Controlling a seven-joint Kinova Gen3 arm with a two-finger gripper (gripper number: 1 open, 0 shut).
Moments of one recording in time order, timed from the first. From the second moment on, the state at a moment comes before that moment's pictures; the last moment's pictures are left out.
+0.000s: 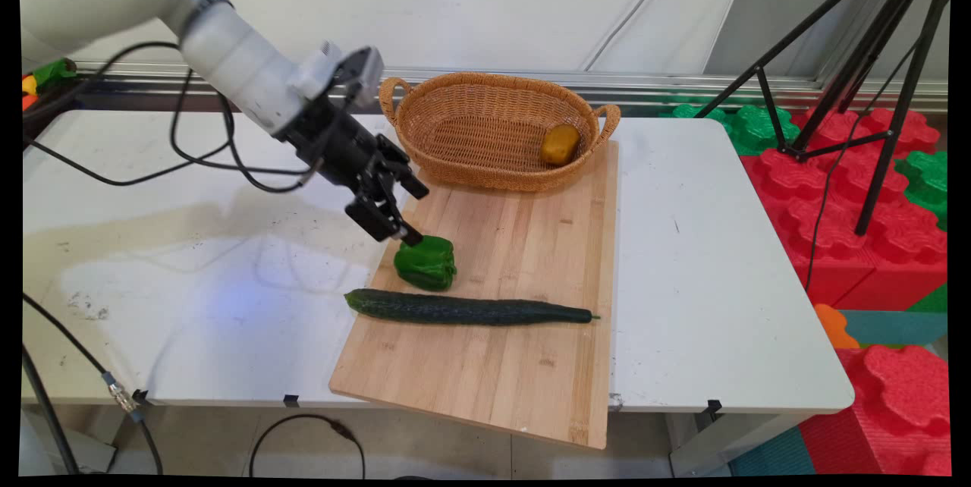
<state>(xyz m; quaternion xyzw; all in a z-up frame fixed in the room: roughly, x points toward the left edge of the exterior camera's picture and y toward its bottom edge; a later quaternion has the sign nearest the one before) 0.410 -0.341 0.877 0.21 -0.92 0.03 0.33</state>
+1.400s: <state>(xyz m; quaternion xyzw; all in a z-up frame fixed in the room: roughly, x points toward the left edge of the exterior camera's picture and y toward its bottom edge) 0.493 -0.300 0.998 0.23 -0.88 0.07 0.42</state>
